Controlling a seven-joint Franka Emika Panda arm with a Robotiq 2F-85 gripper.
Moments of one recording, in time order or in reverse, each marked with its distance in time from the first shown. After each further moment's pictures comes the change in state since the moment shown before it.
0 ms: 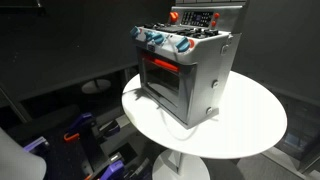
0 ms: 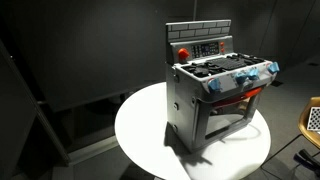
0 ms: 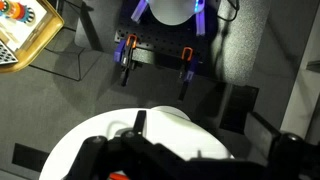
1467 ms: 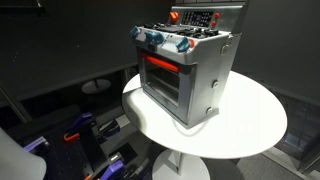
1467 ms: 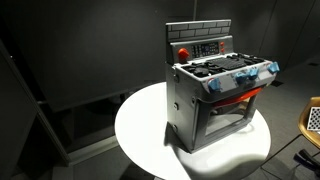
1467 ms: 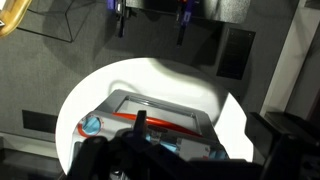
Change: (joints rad) arm -0.043 0.042 -0.027 0.112 -0.002 0.168 0.037
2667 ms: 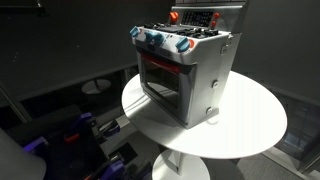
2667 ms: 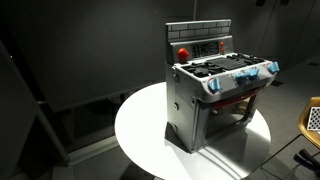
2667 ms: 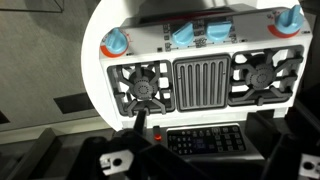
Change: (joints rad) arm -0.136 0.302 -0.061 0.131 -0.094 0.421 0.218
